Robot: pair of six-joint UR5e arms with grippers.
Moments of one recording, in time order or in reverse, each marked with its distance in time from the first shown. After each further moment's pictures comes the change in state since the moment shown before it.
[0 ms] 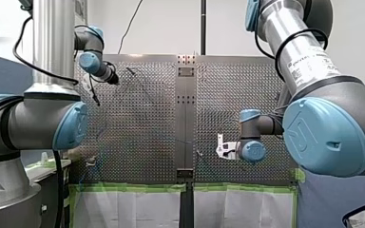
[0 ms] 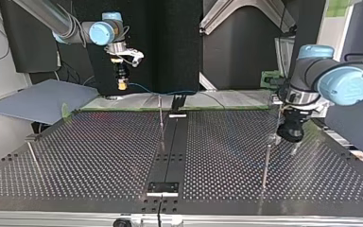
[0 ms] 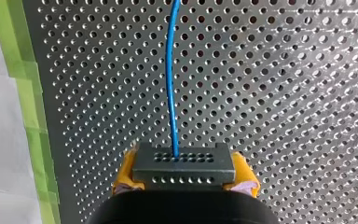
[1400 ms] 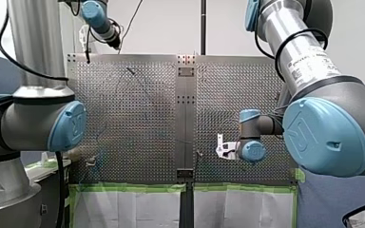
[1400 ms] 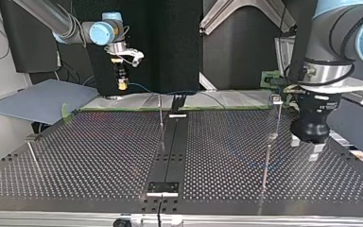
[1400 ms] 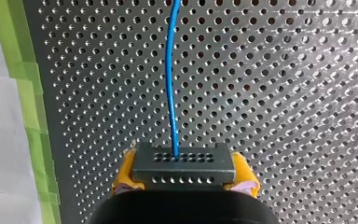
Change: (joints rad) left arm -0.135 0.207 0.198 -0.363 -0.178 0.364; right arm 0.001 0.000 0.000 0.001 0.000 0.002
